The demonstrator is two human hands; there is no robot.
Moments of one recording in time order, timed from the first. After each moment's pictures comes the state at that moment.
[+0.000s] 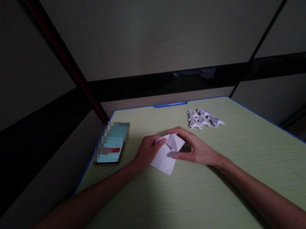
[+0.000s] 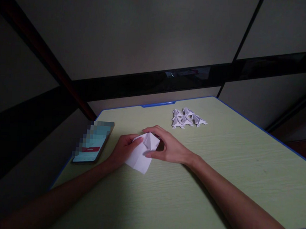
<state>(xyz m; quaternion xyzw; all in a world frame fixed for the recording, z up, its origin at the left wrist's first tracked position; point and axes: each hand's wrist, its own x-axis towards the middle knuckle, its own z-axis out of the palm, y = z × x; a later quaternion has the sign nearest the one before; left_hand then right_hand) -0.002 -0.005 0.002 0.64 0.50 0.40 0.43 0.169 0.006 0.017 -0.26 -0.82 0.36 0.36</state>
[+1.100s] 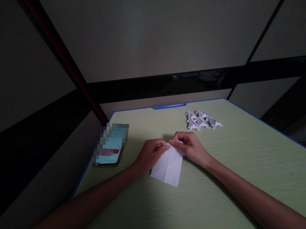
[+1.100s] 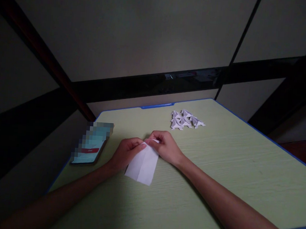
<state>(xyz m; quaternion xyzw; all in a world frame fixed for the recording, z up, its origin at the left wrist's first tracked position) 0.005 -0.012 0.005 0.66 0.47 0.39 0.45 0.154 0.006 0.015 -0.39 -0.67 0.49 0.40</state>
